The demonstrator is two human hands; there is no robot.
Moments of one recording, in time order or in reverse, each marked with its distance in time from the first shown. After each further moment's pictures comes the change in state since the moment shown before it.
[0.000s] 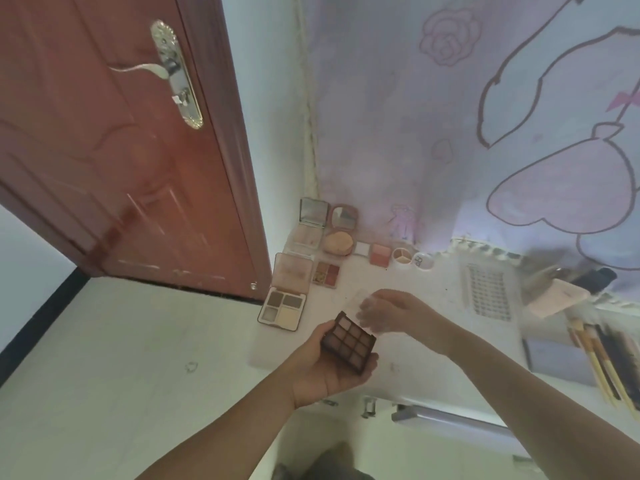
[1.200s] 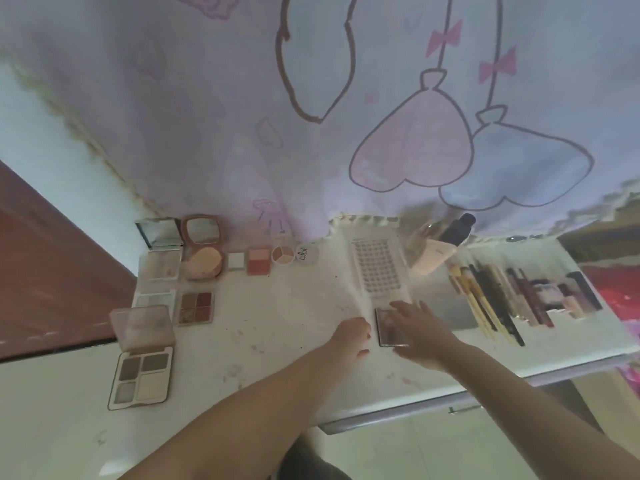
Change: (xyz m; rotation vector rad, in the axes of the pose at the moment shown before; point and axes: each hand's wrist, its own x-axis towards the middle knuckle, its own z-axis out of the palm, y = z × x) left_hand 0.198 -0.078 0.133 0.956 0.369 -0.085; right_hand -0.067 0.161 -0.153 -1.175 0.146 0.284
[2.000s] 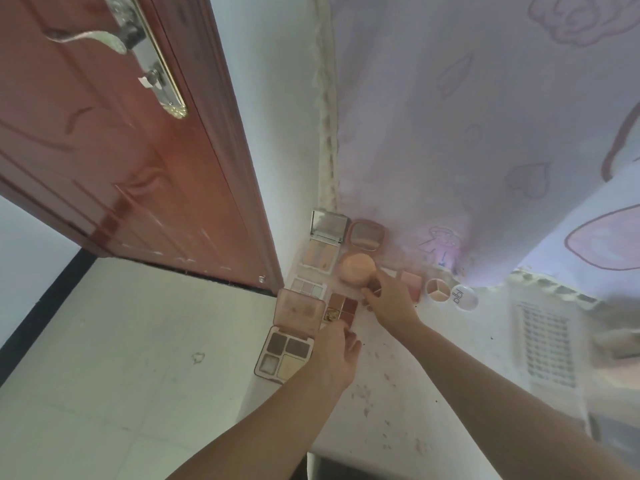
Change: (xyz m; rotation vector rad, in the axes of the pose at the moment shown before) left_hand -0.035 -0.002 -0.216 -1.146 0.385 0.118; right_hand 0.181 -0.252 -0.083 0.807 0.225 -0.097
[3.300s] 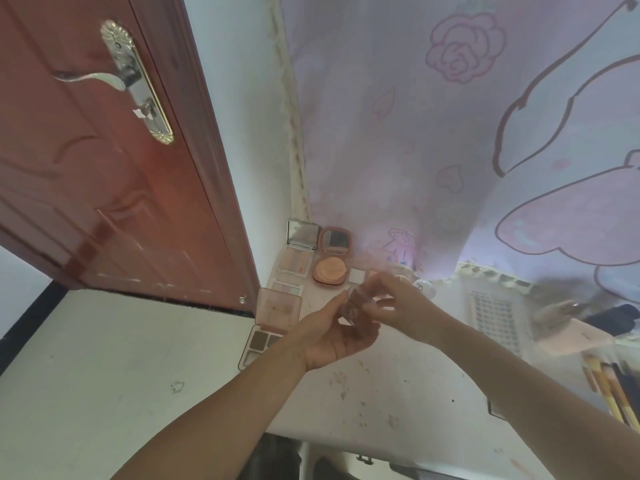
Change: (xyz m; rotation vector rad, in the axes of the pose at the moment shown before) left_hand -0.056 0.015 0.001 0.311 -0.665 -0.216; right_hand -0.089 -0.023 -0.090 0.108 -0.117 -0.250
